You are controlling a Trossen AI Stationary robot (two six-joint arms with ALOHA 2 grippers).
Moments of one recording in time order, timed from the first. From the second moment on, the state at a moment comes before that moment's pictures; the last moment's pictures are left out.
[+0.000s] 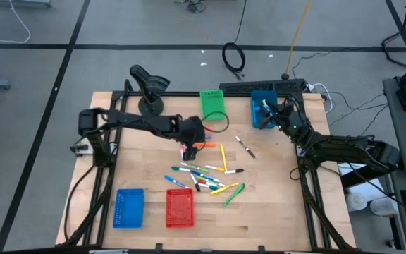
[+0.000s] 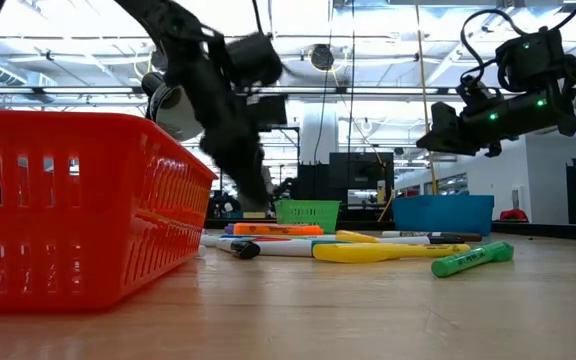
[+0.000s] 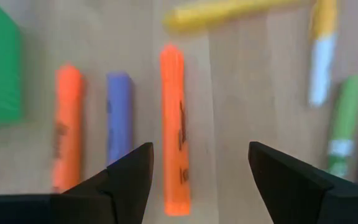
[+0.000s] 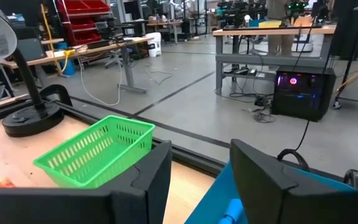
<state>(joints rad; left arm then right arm) 0.19 1.81 1.12 -0.35 0.05 0.23 -0.63 0.95 0.10 0.77 0.31 0.11</state>
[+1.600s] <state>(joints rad) 0.15 1.79 1.12 -0.34 0.02 0.16 -0.63 0.95 0.10 0.75 0.31 0.13</state>
